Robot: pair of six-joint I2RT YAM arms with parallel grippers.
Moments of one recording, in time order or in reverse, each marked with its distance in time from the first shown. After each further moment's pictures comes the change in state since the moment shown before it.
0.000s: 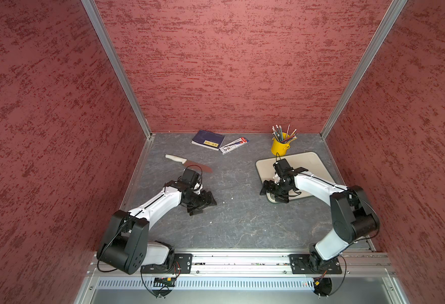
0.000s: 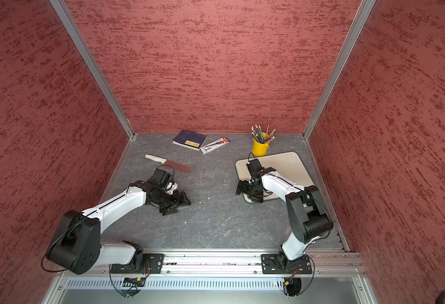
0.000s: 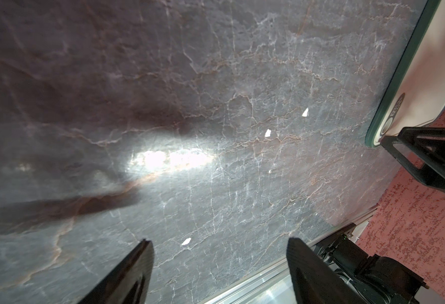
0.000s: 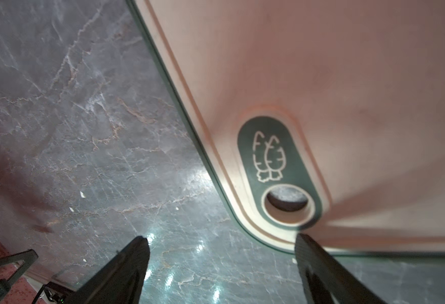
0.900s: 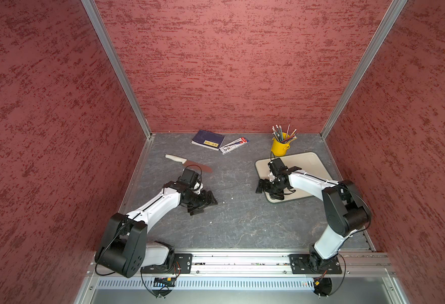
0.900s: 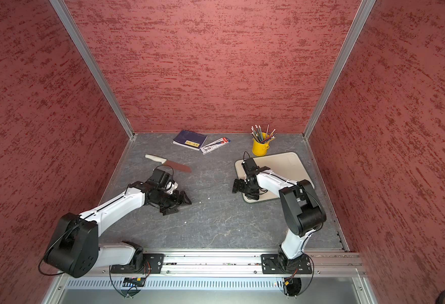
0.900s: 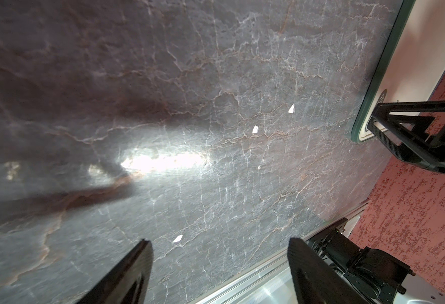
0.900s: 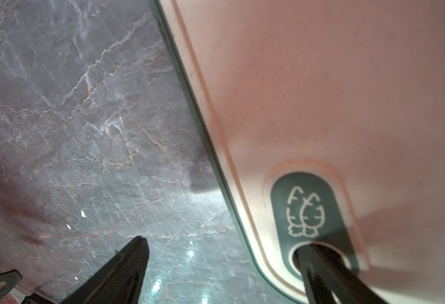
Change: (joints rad) left arm 0.000 -0.019 -0.008 0.012 0.023 -0.003; right arm 0.051 0.077 0.023 0.089 0.022 -0.005
